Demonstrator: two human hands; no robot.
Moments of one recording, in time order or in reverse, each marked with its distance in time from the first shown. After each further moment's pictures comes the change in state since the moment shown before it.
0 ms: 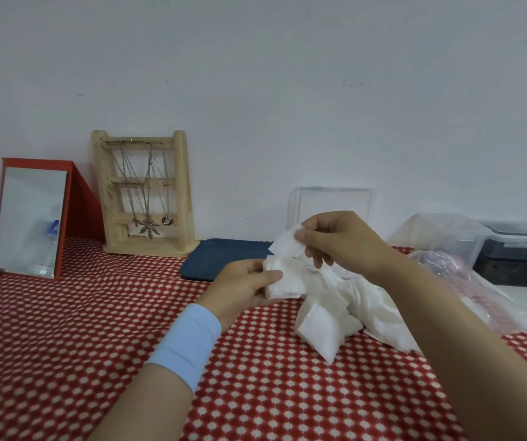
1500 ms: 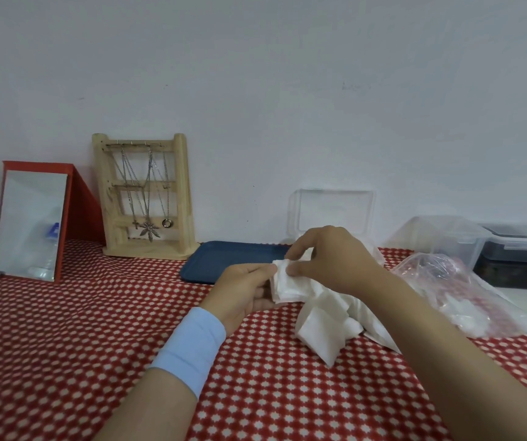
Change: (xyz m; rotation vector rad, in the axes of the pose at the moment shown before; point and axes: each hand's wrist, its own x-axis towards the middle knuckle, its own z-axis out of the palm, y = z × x) left_hand 0.003 -0.003 0.002 -0.040 0.040 -0.015; right_hand 0.006 0.015 0.020 -0.539 0.060 -0.040
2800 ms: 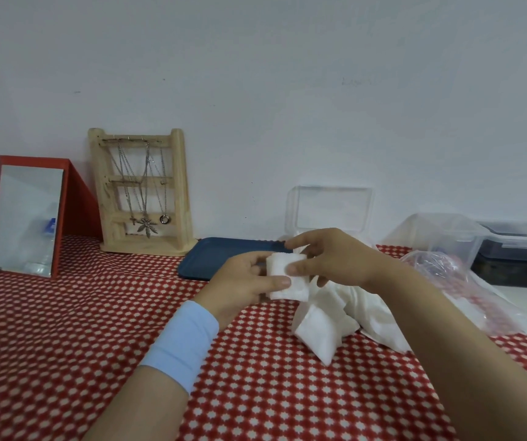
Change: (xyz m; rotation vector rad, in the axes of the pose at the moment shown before) left_hand -0.010 0.013 0.003 0.211 -0.086 0.089; right_hand 0.003 0.014 -0.012 0.341 -0.301 0.135
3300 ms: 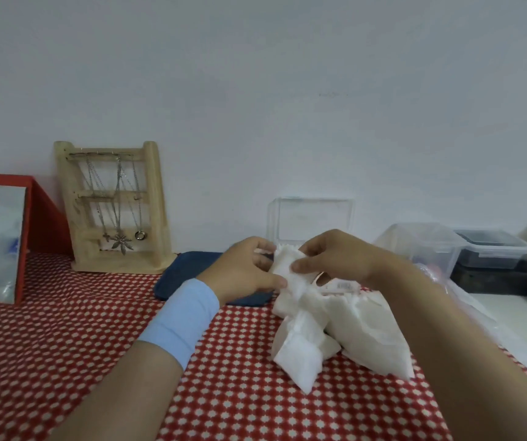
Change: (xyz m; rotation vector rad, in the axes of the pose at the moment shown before) left_hand 0.044 0.048 0.017 0.460 -0.038 0.037; right_hand 0.008 0.008 -0.048 0.044 0.009 0.077
